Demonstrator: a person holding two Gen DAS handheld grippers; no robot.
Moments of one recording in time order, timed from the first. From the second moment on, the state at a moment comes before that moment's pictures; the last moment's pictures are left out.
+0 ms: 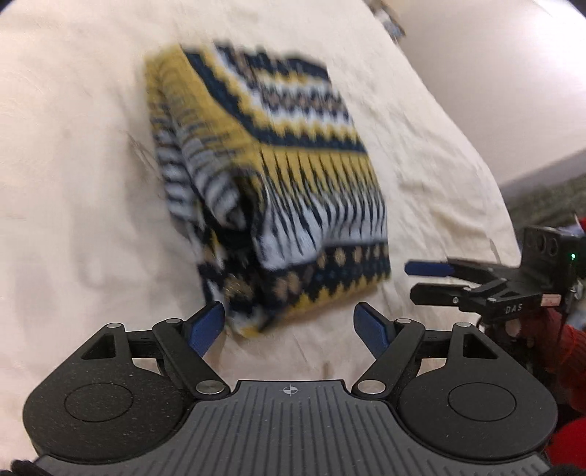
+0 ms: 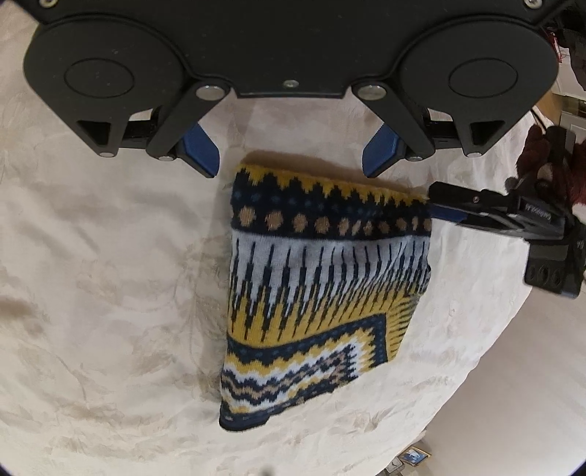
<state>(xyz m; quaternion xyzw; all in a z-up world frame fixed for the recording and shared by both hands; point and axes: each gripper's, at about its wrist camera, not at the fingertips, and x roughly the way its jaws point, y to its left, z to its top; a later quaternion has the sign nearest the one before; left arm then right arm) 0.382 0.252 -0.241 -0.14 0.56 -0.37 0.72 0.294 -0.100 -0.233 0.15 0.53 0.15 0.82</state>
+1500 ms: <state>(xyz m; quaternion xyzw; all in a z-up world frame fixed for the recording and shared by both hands) 0.455 0.201 -0.263 -0.30 0.59 -0.32 0.68 0.442 -0.122 -0.266 0.31 0.53 0.22 0.76</state>
